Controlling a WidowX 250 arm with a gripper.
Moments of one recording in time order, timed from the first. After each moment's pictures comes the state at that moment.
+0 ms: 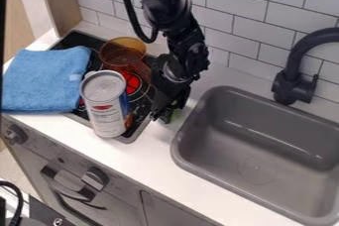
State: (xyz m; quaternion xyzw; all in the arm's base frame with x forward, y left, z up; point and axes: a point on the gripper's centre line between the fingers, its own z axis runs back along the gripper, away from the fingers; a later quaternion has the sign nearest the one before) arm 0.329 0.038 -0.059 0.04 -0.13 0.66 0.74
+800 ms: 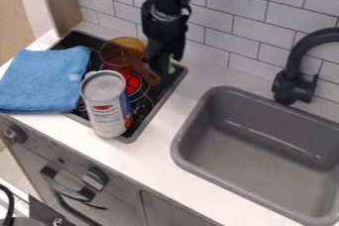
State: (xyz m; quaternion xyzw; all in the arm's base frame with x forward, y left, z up) arm 0.364 0.078 0.011 -0.01 -0.12 0.68 0.72
